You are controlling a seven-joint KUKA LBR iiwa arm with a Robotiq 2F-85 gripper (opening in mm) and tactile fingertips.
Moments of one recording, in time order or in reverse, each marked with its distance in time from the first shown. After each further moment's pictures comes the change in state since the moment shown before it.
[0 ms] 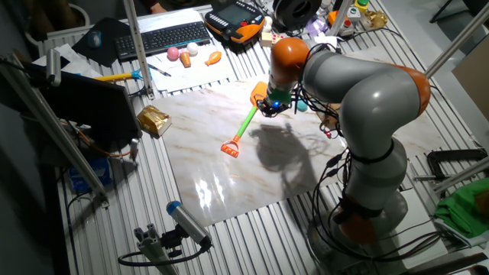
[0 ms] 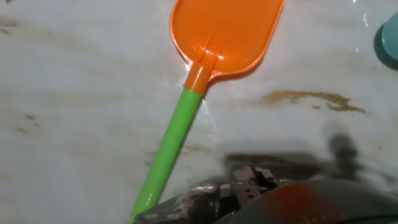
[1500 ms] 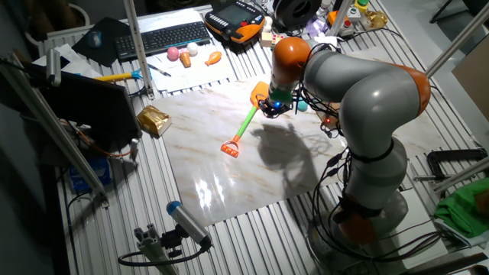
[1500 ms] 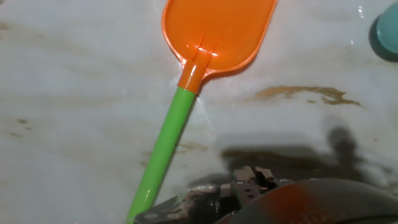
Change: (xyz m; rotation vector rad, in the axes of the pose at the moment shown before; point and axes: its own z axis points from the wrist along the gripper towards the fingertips) arm 0.004 -0.007 -0.001 0.003 0.015 0.059
